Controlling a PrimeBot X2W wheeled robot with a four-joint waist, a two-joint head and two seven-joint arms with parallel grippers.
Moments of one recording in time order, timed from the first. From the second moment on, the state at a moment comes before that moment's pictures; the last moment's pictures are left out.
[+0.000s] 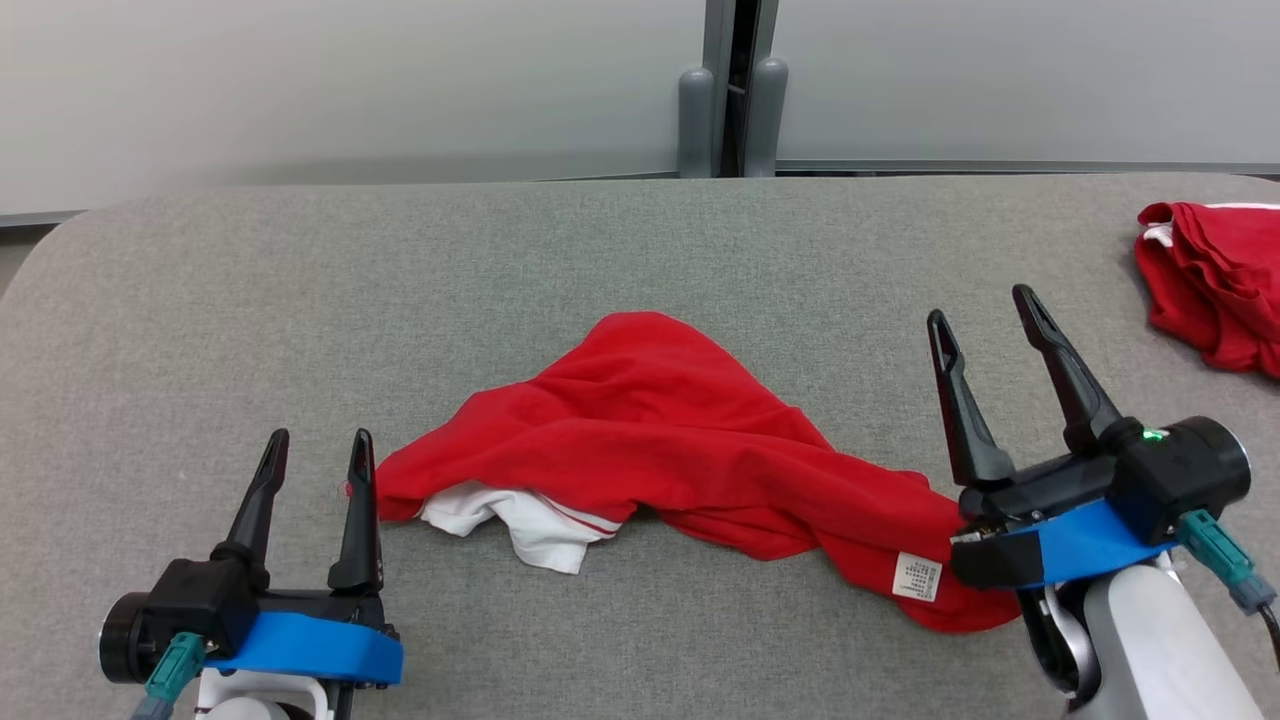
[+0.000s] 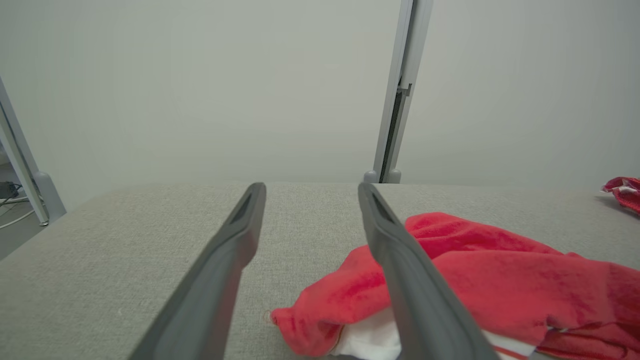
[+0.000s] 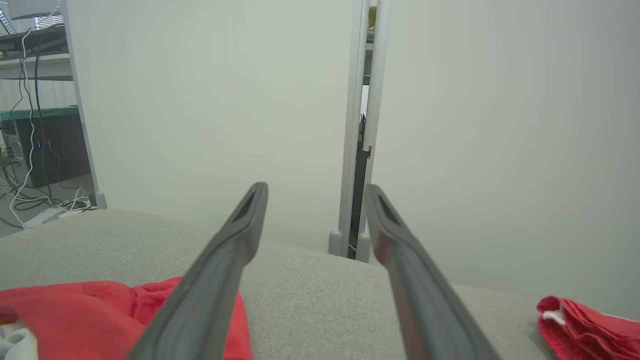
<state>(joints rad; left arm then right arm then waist) -0.16 0.05 -0.02 0.21 -0.14 -0.08 -0.26 -0.28 -0.19 0.14 0.12 0.10 0.13 -0.26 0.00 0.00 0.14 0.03</state>
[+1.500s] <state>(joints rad) -0.19 0.05 0.02 0.53 -0.15 -0.12 -0.26 -0.08 -0.08 0.06 0.14 0.10 0.13 -0.26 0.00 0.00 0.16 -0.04</state>
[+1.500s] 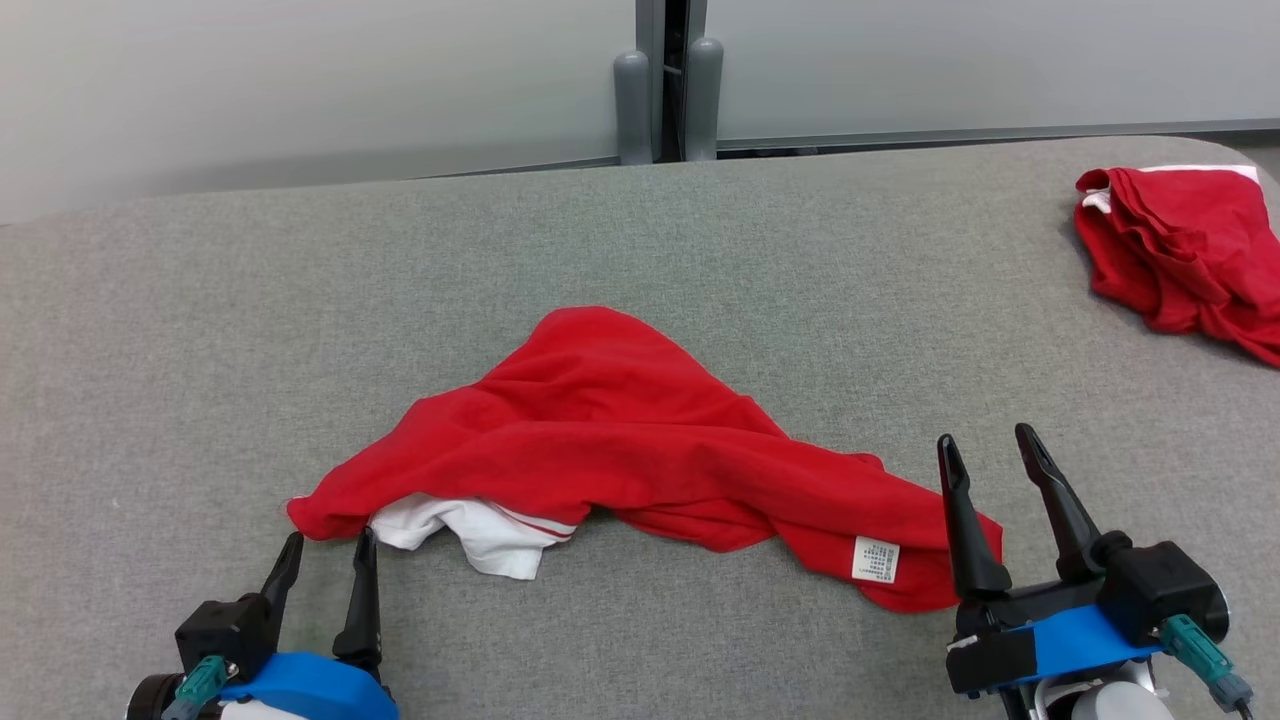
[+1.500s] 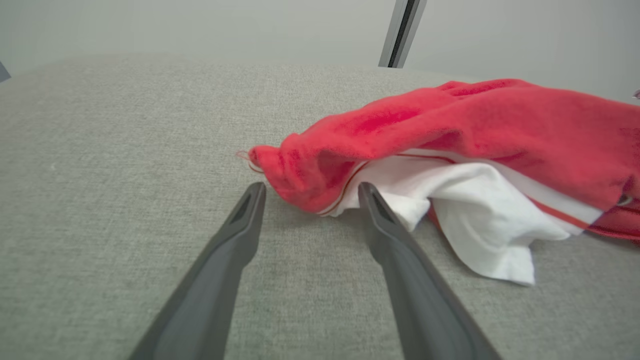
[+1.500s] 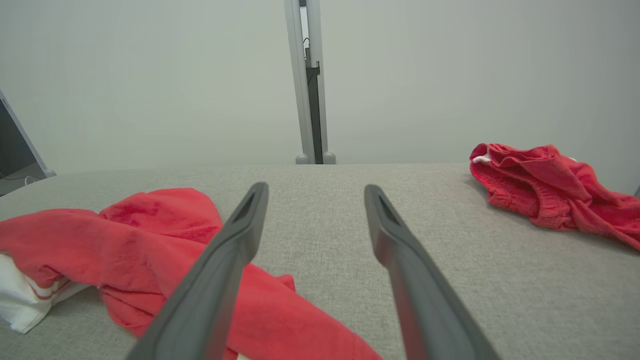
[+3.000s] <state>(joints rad) -0.17 0.10 -0.09 0.13 -0.08 -0.13 -0.26 -0.07 -0.07 0.02 0.15 0.11 0.13 -0.26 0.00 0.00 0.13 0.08</state>
